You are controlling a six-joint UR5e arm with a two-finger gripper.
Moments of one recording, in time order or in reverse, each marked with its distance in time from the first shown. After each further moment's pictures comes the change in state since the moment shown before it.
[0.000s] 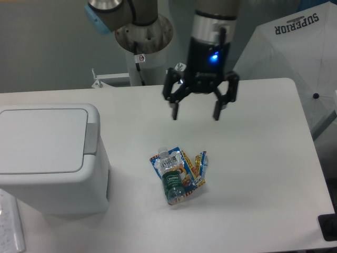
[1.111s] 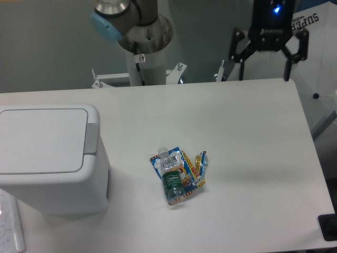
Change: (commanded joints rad) arm 0.259 0.017 0.080 -0.040 0.005 0.191
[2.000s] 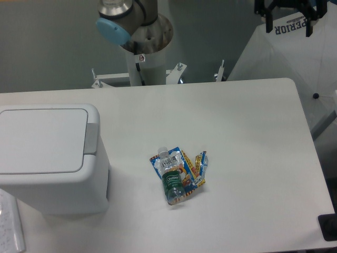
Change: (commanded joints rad) arm 0.235 0.147 -0.080 -0.138 0.141 0.893
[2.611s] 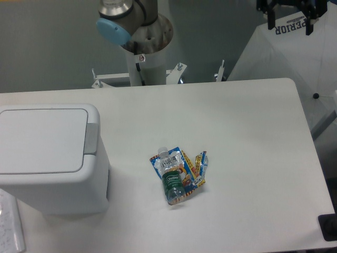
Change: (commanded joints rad) arm 0.015 0.005 0.008 -0.002 0.069 0.266
